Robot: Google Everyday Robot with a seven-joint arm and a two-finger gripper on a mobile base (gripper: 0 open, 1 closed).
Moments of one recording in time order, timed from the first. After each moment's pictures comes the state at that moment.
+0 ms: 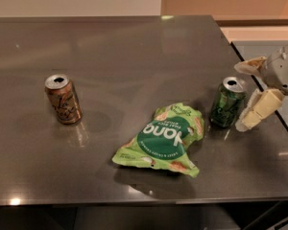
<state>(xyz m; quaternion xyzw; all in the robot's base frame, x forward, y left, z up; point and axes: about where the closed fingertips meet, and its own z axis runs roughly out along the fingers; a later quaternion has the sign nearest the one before) 0.496 -0.224 0.896 -0.59 0.74 0.14 0.29</state>
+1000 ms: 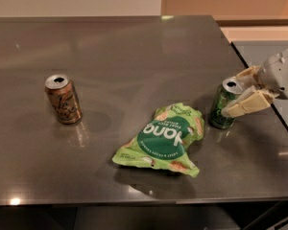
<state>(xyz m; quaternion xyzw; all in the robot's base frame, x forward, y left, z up) 0.497 -0.213 0.887 -0.58 0.72 0.22 0.32</state>
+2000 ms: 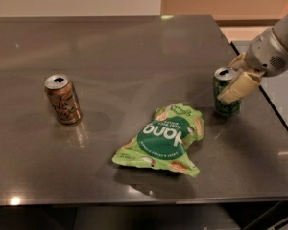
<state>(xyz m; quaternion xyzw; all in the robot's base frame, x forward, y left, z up) 0.530 -0.213 0.898 -0.58 0.77 0.14 0.23</state>
